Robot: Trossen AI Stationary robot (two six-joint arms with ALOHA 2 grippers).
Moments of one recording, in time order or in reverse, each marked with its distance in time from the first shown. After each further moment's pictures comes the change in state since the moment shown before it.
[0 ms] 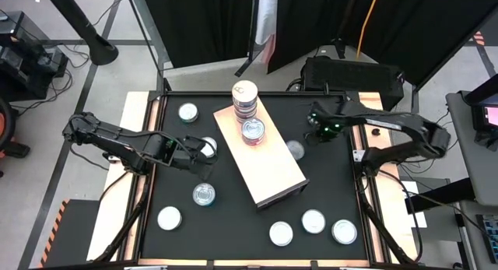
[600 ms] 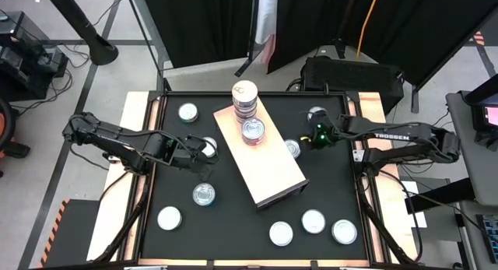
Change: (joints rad) left arm 0.010 0.000 0.000 0.001 0.019 0.076; right arm 0.130 -0.138 -0.243 0.542 -0.100 0.248
